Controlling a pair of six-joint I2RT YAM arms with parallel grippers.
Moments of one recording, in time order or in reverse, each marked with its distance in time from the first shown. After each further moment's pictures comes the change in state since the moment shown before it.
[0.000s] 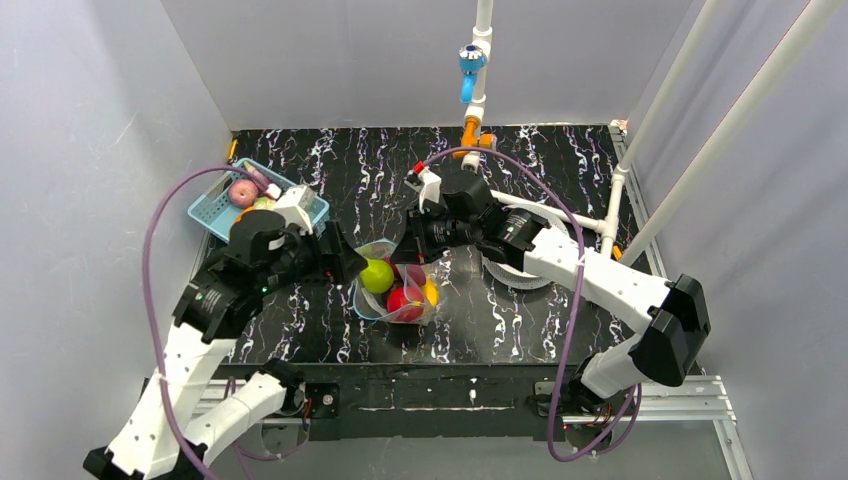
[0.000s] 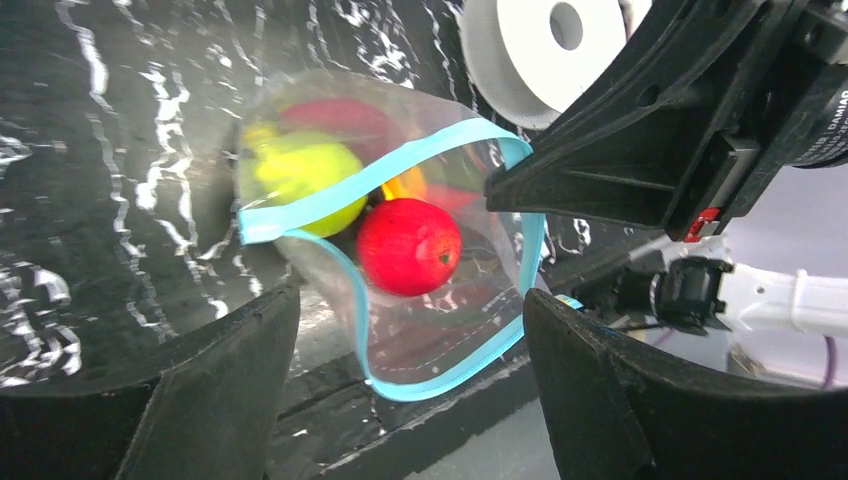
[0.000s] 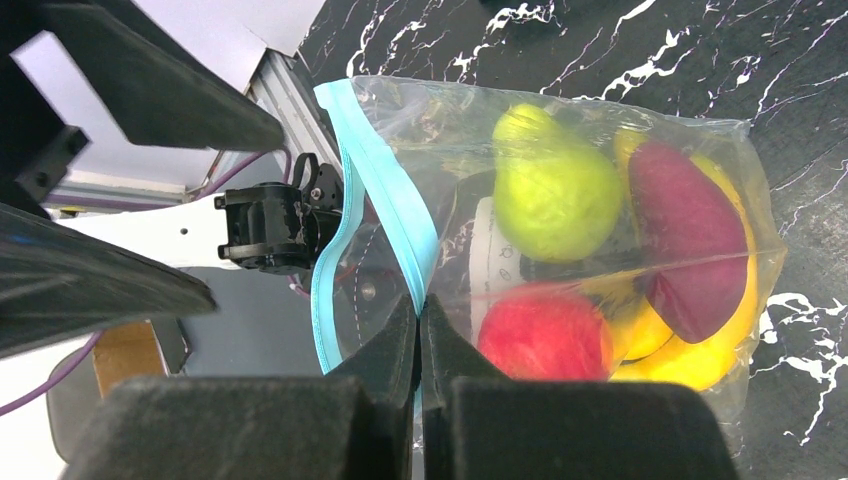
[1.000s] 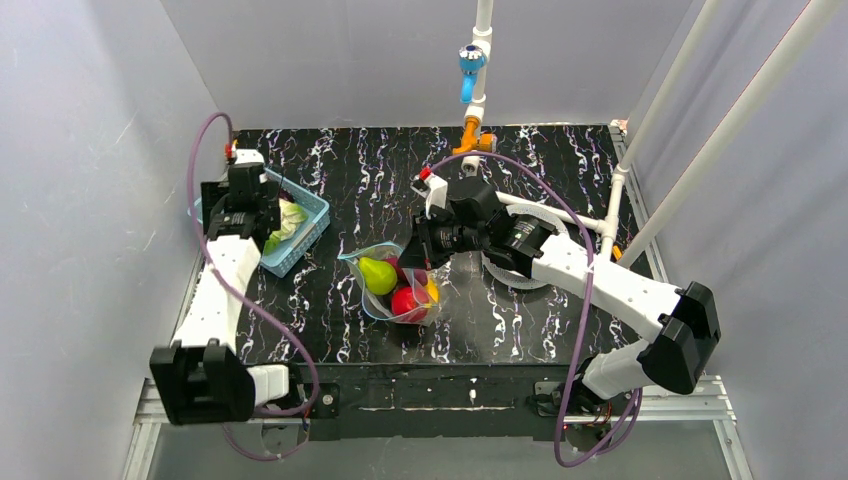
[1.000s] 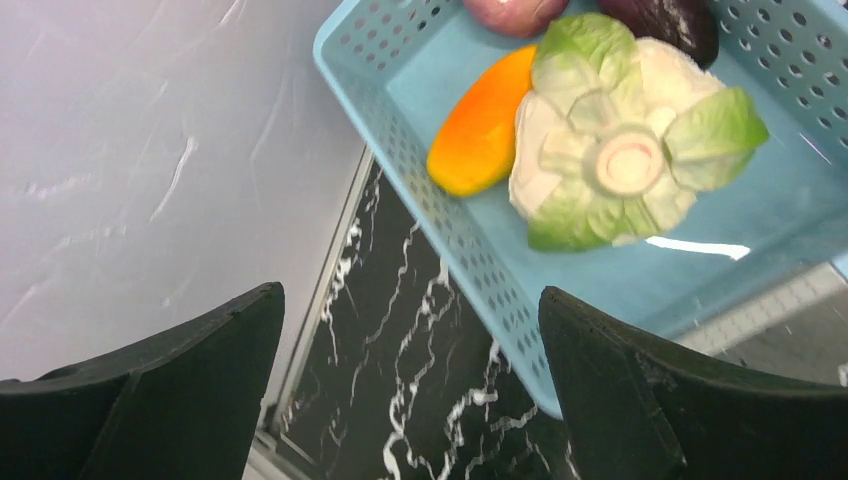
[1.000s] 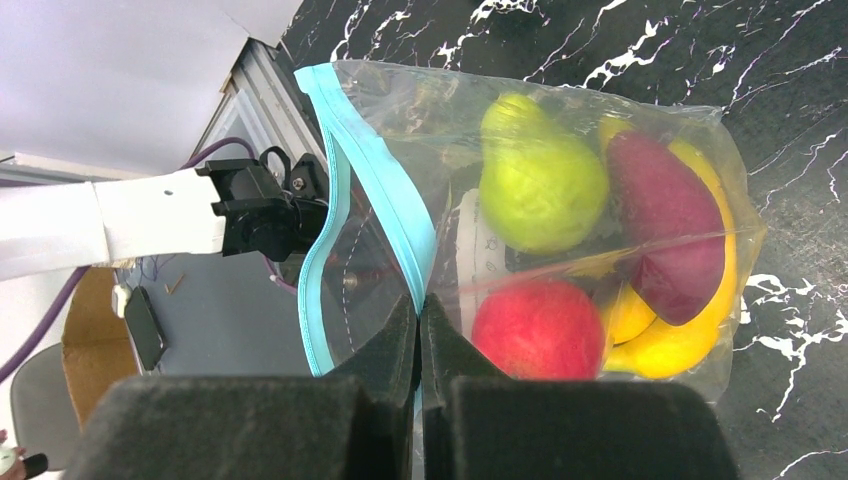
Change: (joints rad) left arm 0.512 0.376 -0.077 0.357 -0.749 0.629; right arm 0.000 -0.056 -0.059 0.001 0.027 -0.036
